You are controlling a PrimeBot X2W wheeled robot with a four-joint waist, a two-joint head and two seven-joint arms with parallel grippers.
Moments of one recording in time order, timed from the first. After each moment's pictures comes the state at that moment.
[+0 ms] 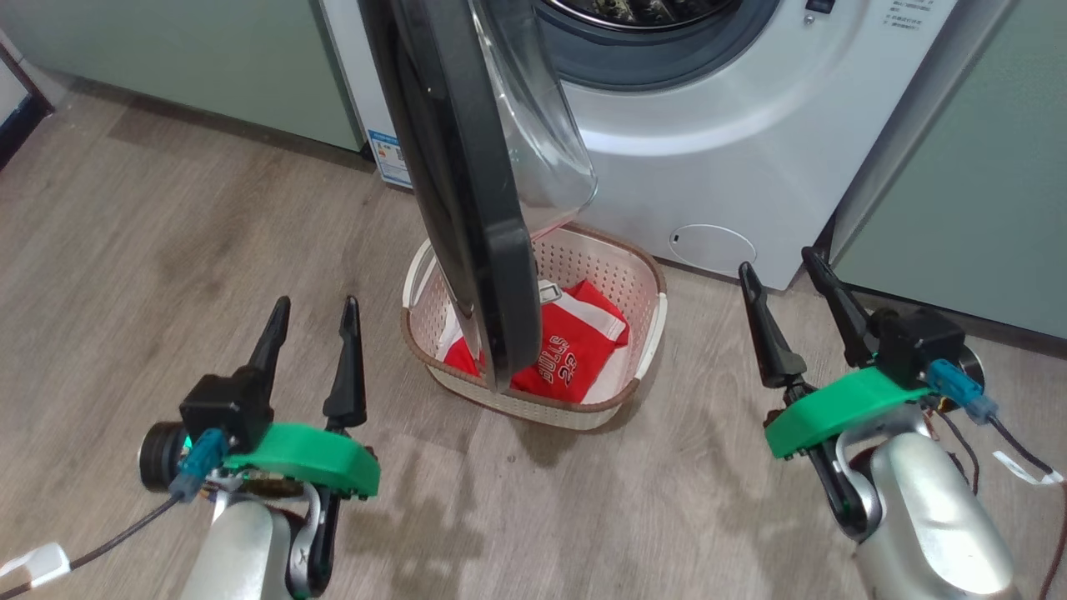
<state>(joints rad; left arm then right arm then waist) -0.14 0.04 -0.13 0.18 -0.22 0.03 -0.26 -0.26 -0.08 0.11 0.33 0.20 0.13 -0.24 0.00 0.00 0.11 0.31</state>
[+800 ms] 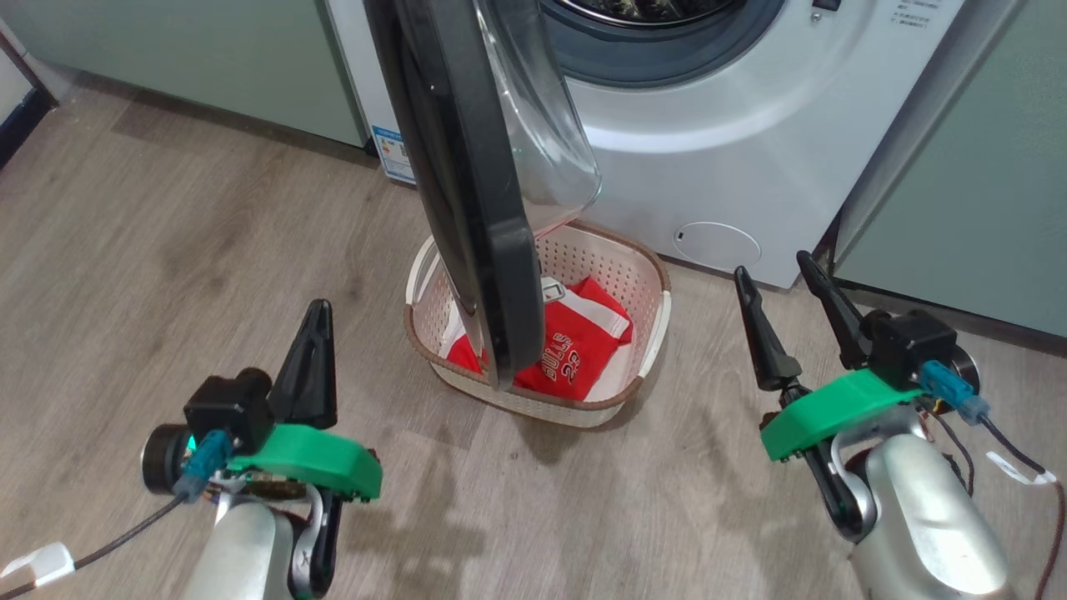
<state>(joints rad) -0.14 0.04 -0.14 0.19 -0.22 0.03 -0.26 -0.26 -0.07 0.11 0.35 0.18 0.13 -0.24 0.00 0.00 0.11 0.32</state>
